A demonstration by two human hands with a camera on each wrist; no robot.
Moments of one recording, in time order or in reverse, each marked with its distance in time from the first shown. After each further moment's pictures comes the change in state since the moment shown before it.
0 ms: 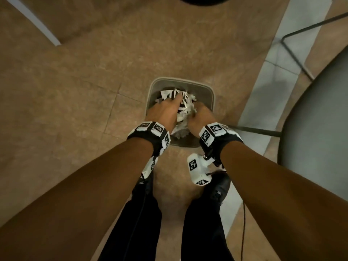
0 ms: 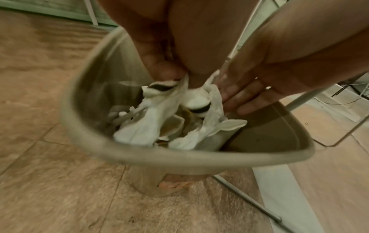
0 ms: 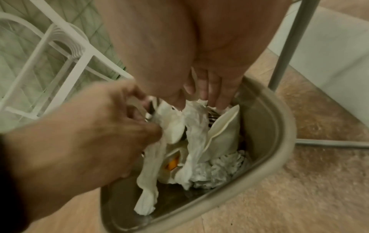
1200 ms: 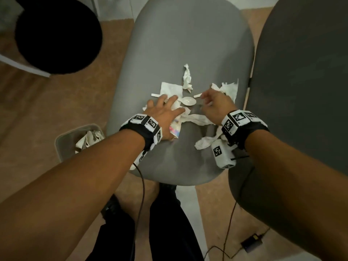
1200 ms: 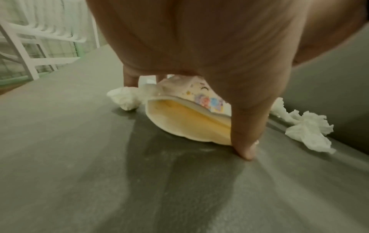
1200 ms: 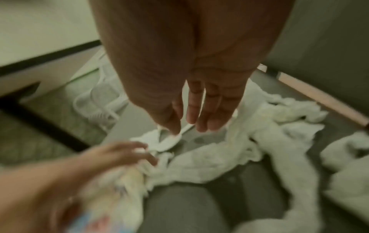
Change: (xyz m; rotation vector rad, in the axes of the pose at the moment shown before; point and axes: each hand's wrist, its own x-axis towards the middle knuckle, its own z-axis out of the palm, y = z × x) left_hand -0.052 0.408 -0.068 0.576 -0.212 0.692; right_hand -0.211 0.285 -0.351 0.211 0.366 0.188
